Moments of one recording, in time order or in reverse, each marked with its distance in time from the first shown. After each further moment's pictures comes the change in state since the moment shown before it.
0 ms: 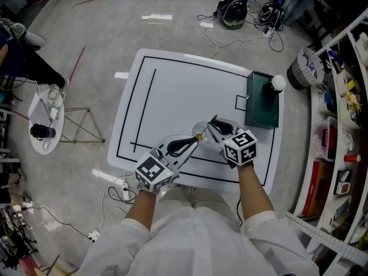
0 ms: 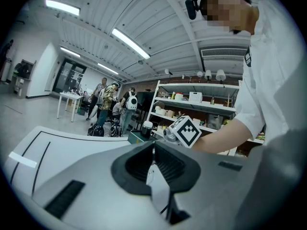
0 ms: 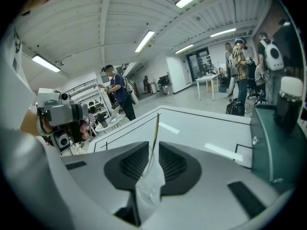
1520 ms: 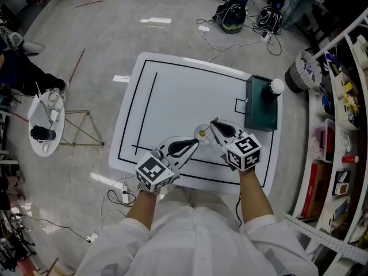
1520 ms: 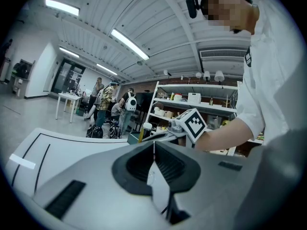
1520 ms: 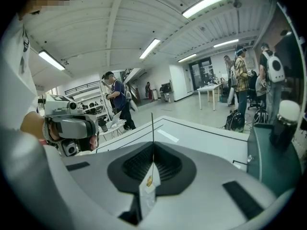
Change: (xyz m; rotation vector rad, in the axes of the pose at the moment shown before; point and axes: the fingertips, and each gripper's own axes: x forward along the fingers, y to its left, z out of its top) left arm -0.001 0.003 0.005 0.006 -0.007 -0.015; right arm -0.019 0.014 0.037 -0.064 -0.086 -0.012
